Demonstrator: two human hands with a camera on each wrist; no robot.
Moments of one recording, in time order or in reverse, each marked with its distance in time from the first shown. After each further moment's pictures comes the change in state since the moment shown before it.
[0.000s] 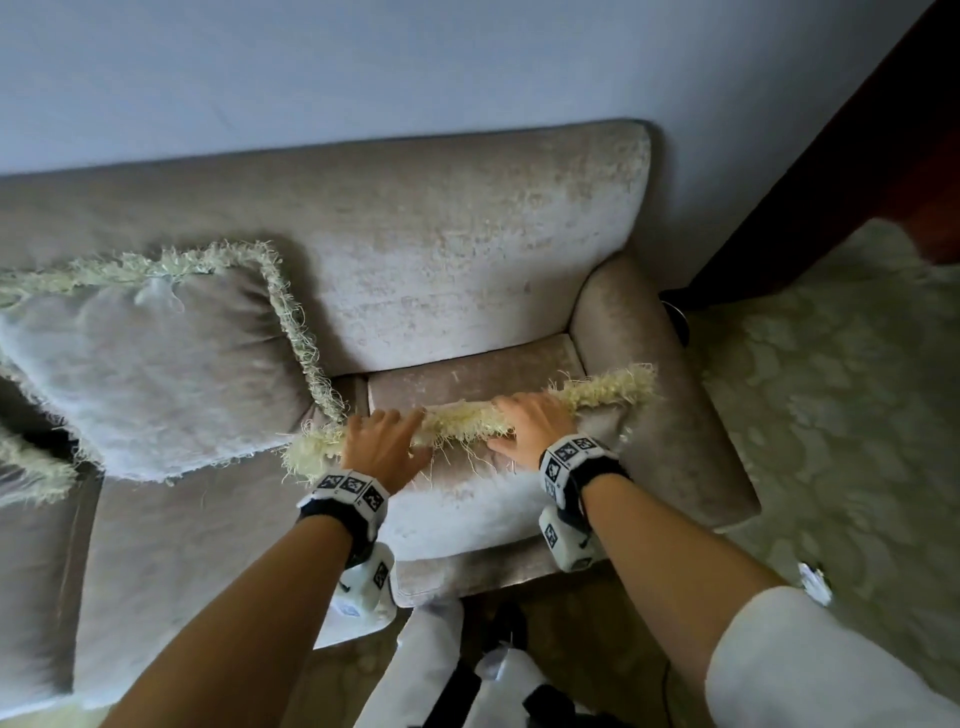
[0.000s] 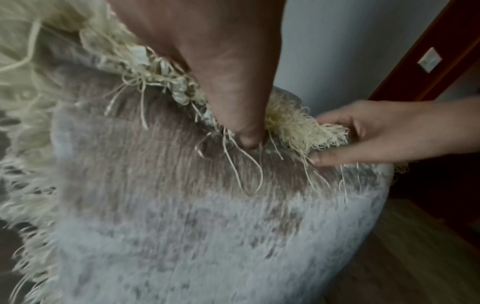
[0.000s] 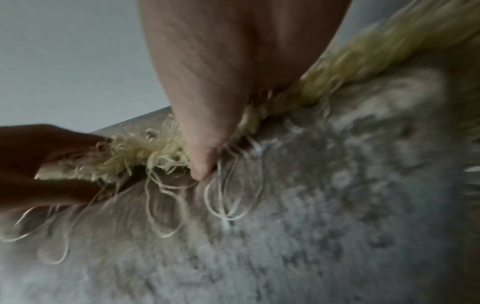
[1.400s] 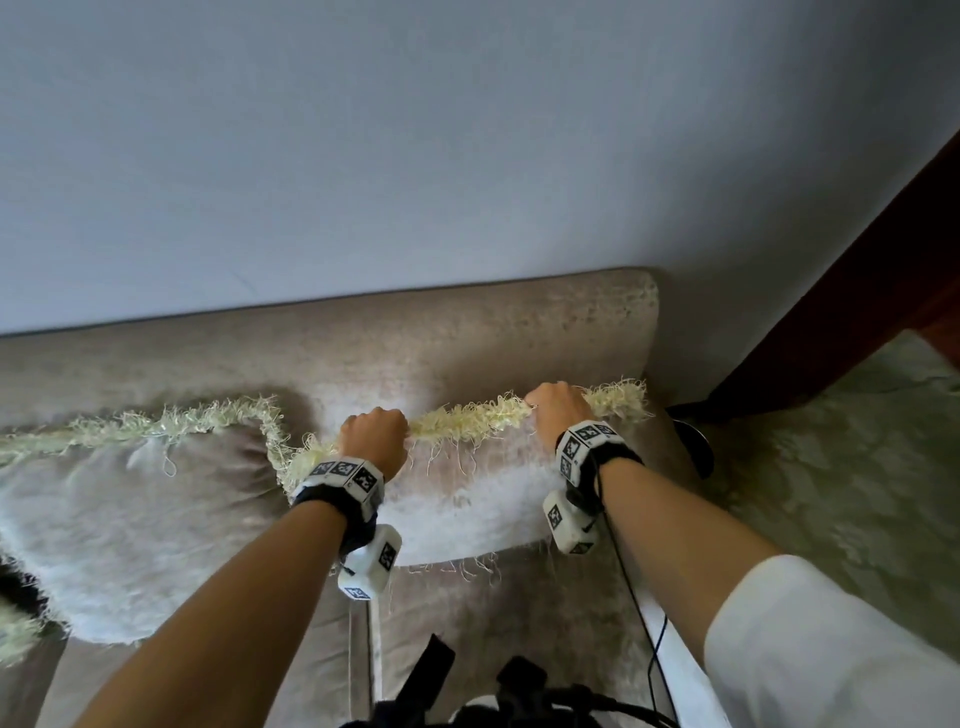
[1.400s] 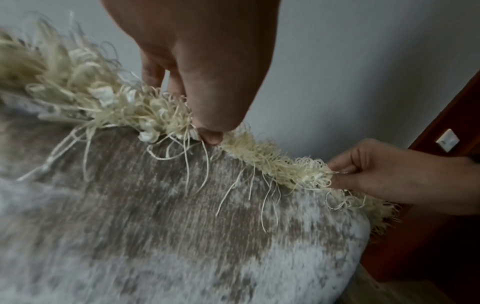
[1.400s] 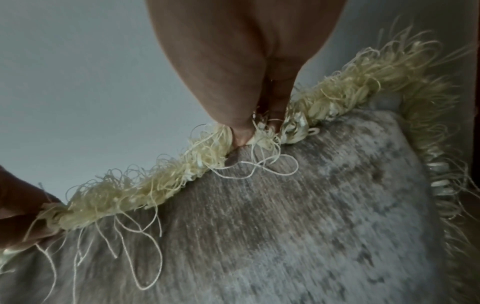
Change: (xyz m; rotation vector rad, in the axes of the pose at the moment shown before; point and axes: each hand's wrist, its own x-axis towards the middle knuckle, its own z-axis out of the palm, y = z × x) left_hand 0.209 -0.032 -0.141 0.058 -0.018 -0.183; right_hand 0.197 0.068 -0.154 0.128 0.198 0.149
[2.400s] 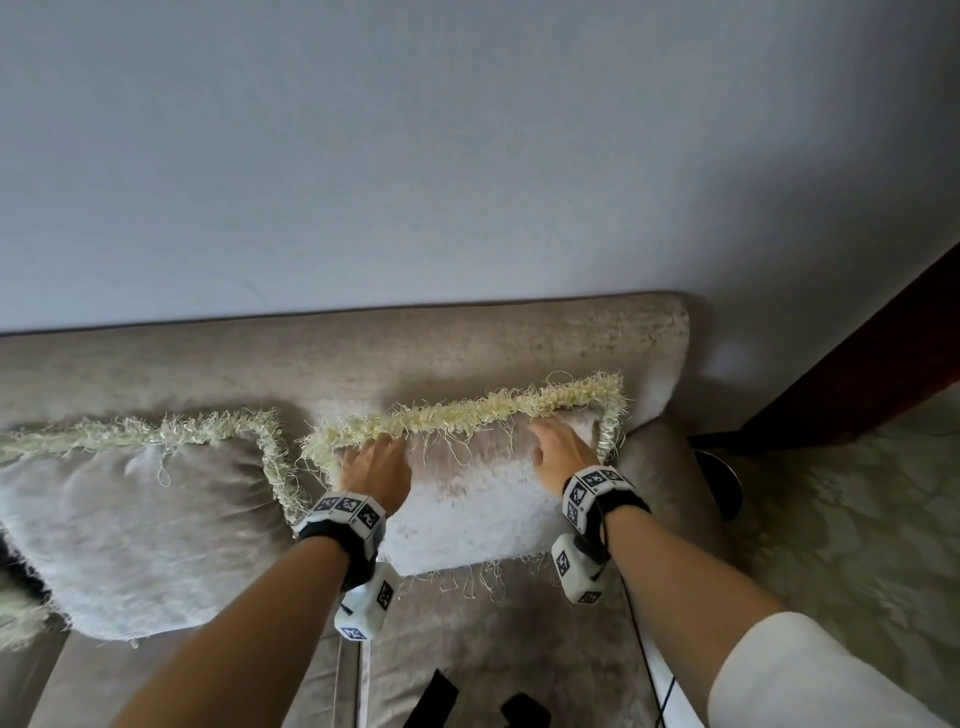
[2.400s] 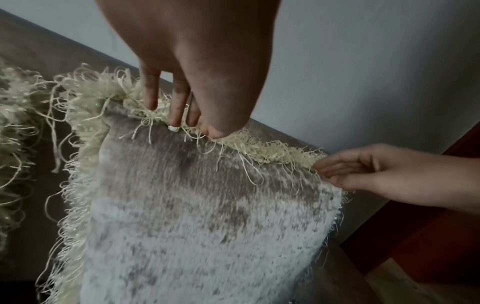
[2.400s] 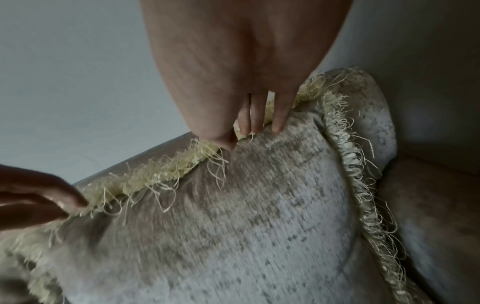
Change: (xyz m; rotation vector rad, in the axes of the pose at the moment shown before) left_hand 0.038 0.003 0.053 -0.158 0.084 -0.088; right_hand 0.039 0.042 0.044 0.076 -0.085 -0.067
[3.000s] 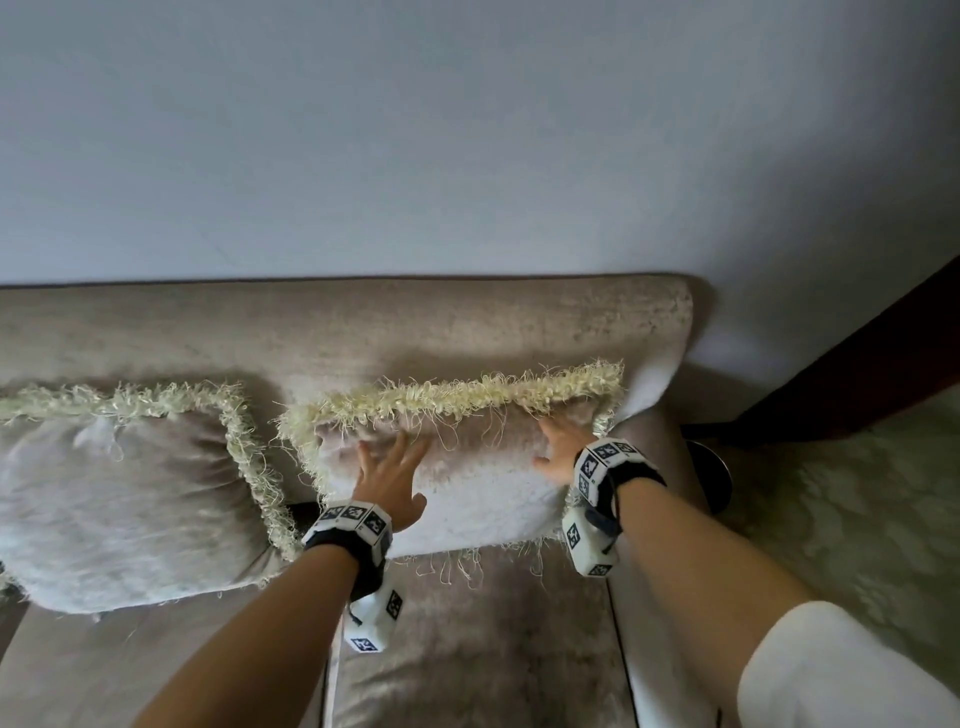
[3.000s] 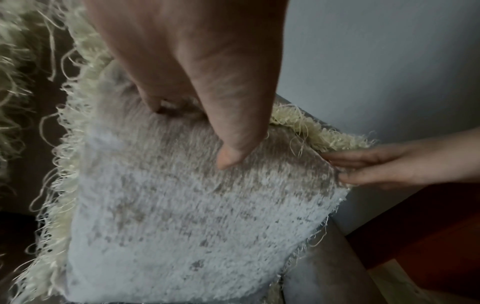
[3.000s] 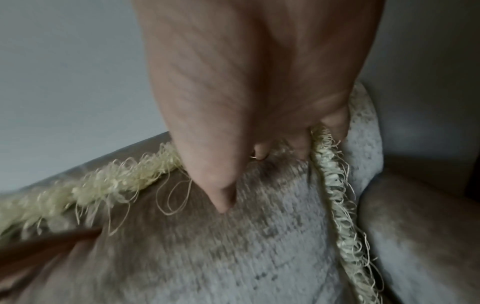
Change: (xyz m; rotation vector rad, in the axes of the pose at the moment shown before) left_hand 0.008 0.021 0.076 -0.012 -0.333 0.082; right_hand 0.040 0.062 0.012 -0.342 -0.380 -0.002
